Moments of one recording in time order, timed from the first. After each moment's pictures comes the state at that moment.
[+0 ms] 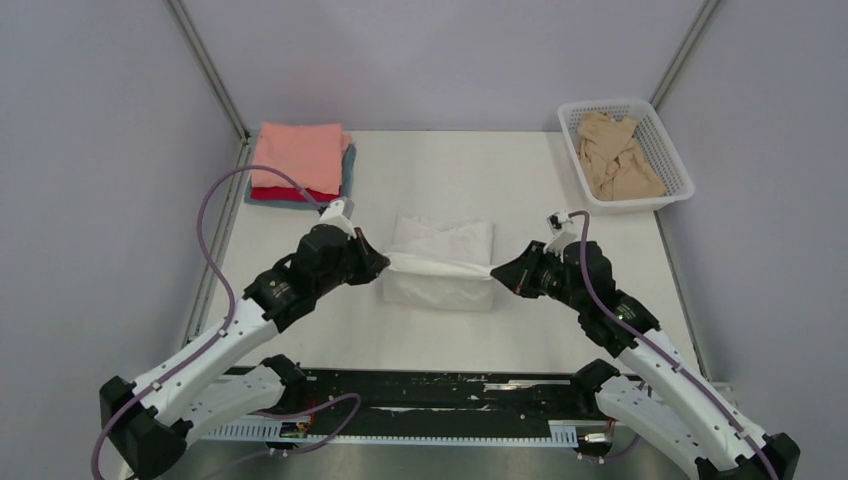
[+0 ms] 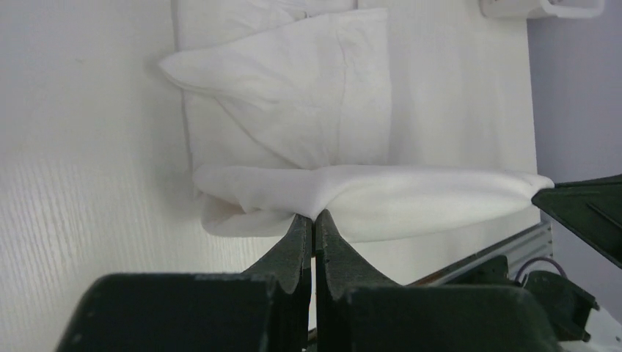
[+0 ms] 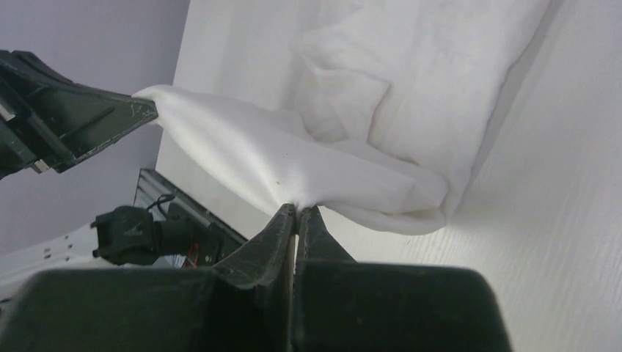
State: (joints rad) left arm -0.70 0.83 0.74 -0.43 -0.09 -0.77; right arm 0.56 0.66 0.61 -0.35 -0.22 0.73
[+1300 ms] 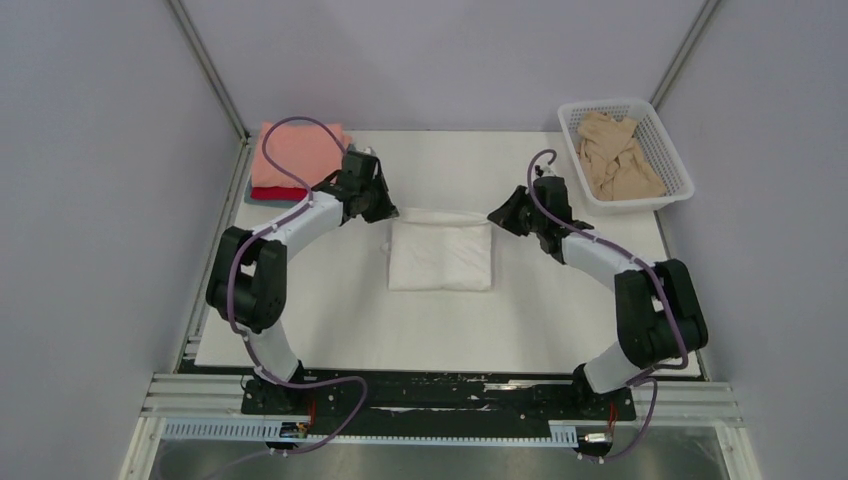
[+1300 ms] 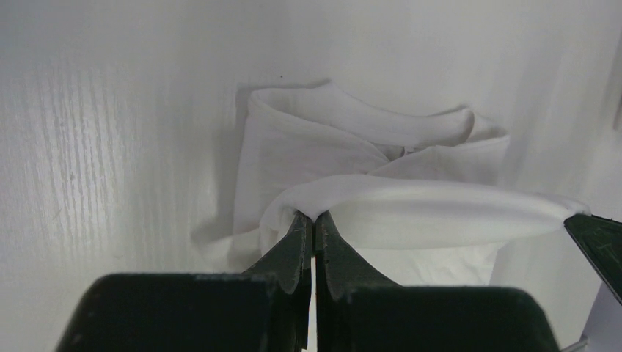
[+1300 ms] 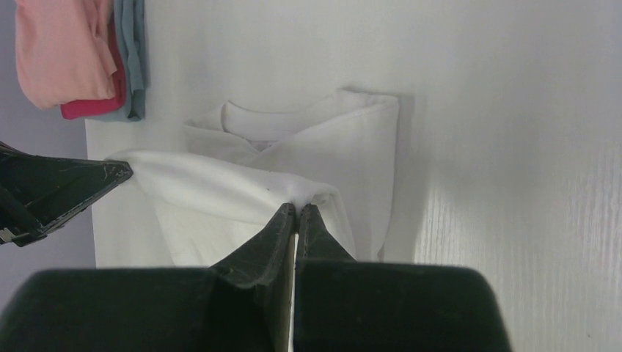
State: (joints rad) left arm -0.39 1.74 1.25 -0.32 0.08 -0.67; right arm 0.28 1.52 0.86 0.12 -0.20 0.72
